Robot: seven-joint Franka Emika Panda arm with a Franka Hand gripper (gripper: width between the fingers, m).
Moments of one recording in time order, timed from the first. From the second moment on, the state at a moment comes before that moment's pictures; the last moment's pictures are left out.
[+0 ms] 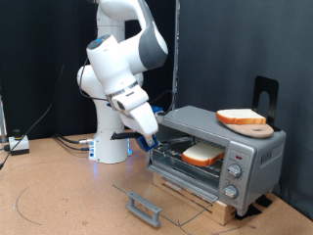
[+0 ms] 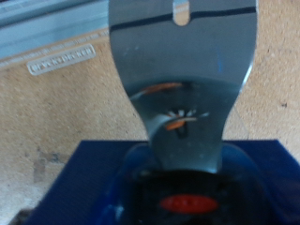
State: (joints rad) arm -0.29 -0.24 0.09 -2.52 0.64 2.29 -1.43
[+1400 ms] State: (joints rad) arm -0.20 -0.54 0.11 -2.57 0.63 1.88 -1.50
